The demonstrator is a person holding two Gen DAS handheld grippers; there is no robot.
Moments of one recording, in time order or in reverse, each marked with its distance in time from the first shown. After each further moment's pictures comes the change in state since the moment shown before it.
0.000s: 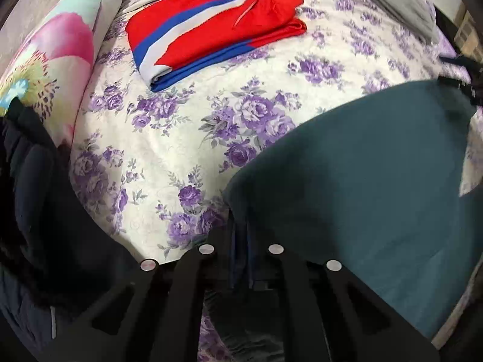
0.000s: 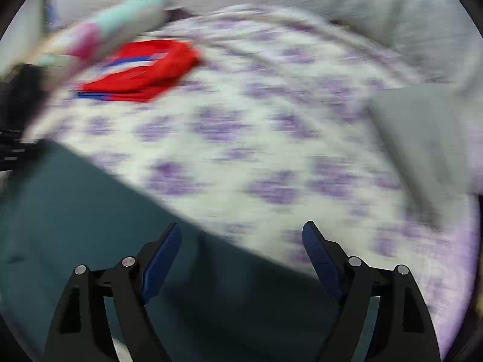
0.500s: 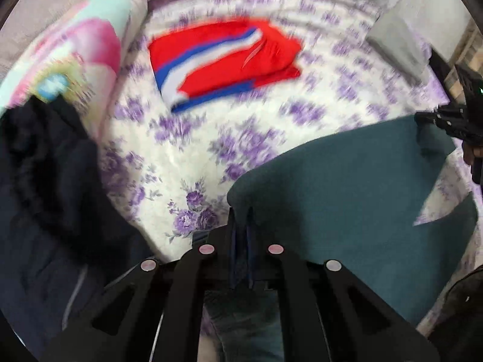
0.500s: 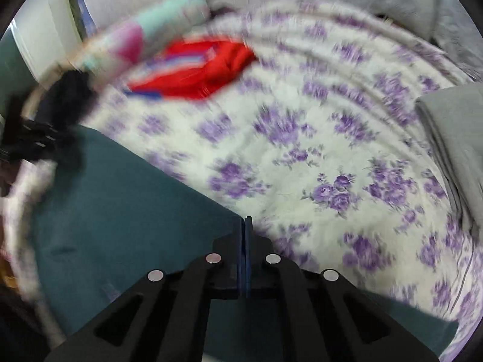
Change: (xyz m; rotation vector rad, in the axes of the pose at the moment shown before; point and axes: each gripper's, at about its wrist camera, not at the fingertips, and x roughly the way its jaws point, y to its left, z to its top) left arm -0.062 0.001 -0.012 -0.100 -0.141 -0.054; right arm -0.029 0.006 0.008 0.005 -0.007 0.230
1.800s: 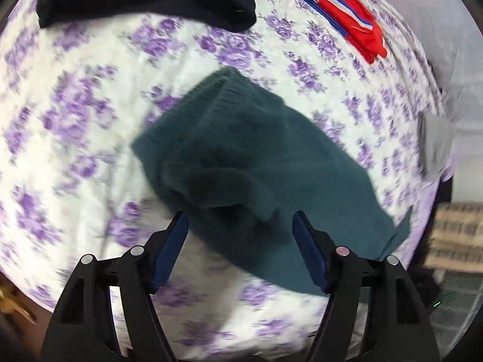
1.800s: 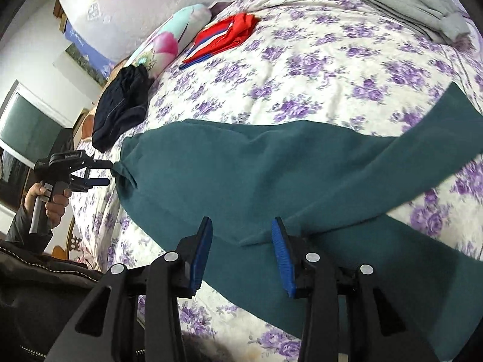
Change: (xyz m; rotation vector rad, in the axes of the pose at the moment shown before) left arm -0.049 -0.029 -0.172 -0.885 0.245 -0.134; right arm -0.106 0.054 -0.211 0.330 0.015 0.214
